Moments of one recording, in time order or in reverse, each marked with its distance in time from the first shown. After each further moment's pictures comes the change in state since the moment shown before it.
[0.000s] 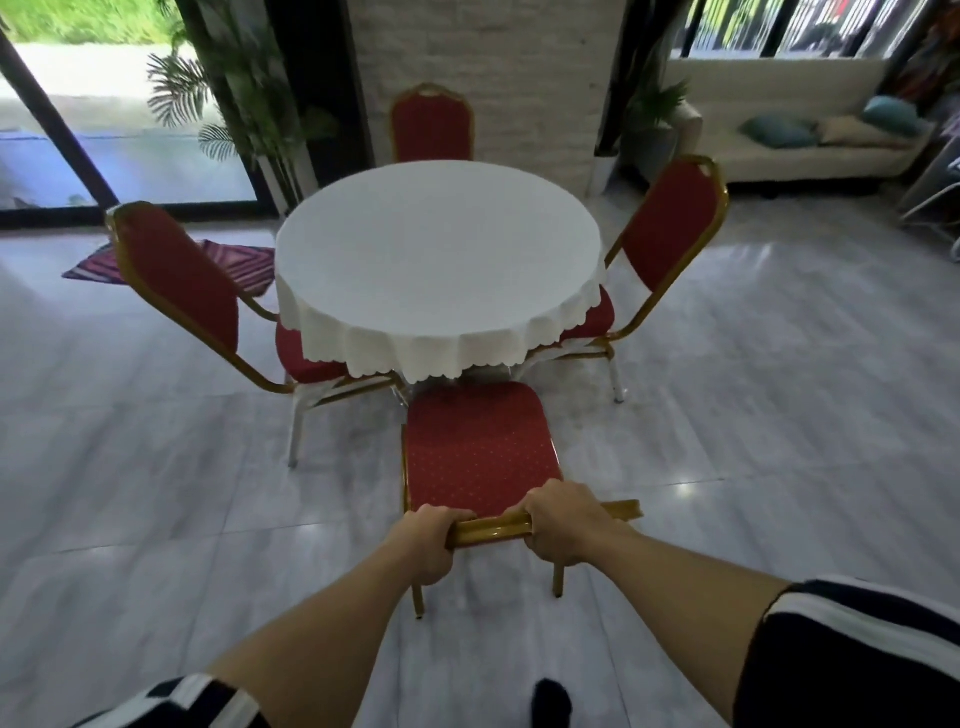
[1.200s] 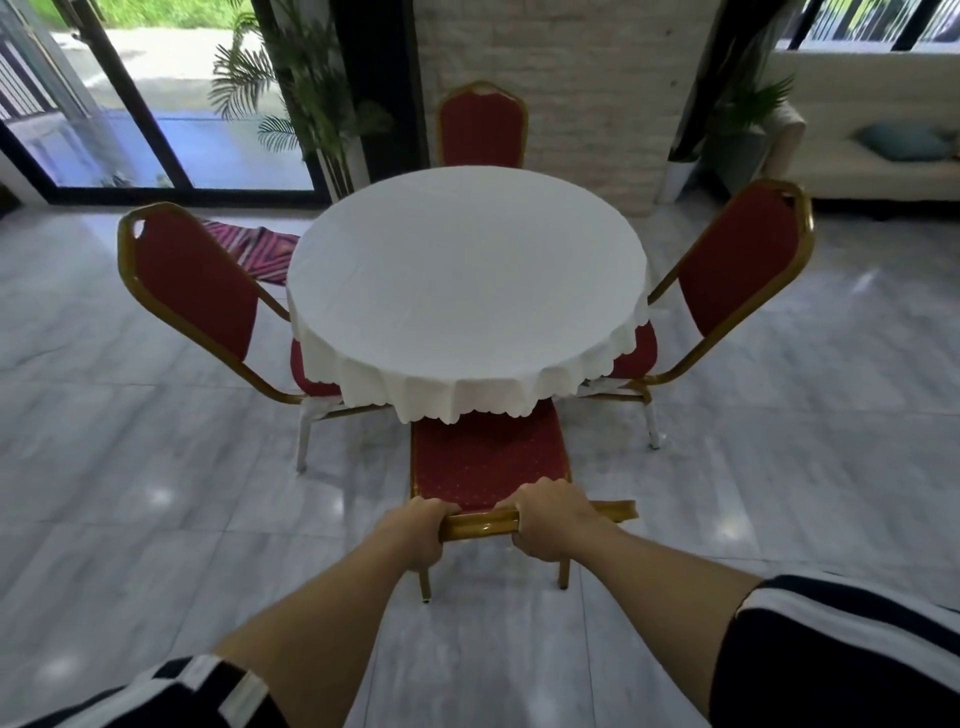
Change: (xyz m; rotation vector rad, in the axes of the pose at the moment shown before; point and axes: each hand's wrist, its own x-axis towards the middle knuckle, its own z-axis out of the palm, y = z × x) left_hand 0.153 0.060 -0.074 0.068 -0.065 -0.220; right_hand 0.146 0.129 -0.065 0.009 -0.067 -0.160
